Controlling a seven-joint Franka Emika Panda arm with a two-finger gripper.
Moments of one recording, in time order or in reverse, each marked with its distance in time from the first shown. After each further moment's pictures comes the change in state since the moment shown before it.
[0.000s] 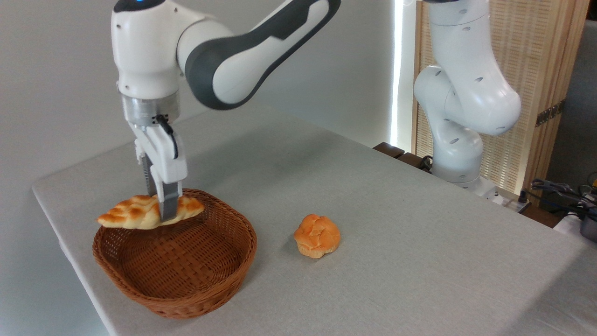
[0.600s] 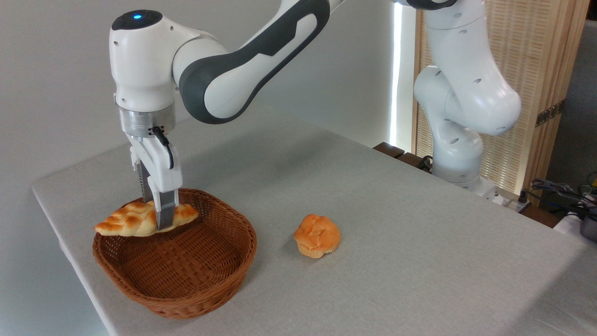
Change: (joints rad) arm 0.001 0.039 -0.024 0.001 0.011 0.045 -0.029
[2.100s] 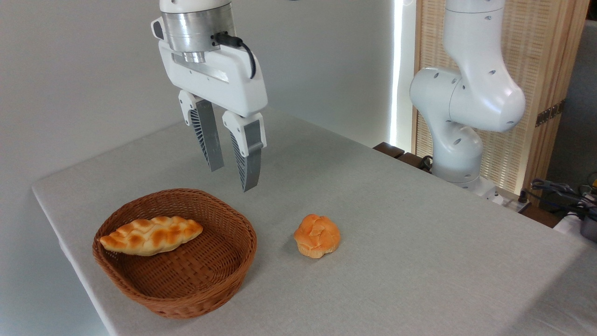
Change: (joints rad) arm 0.210 -0.267 0.030 0.062 0.122 -0.492 0.007
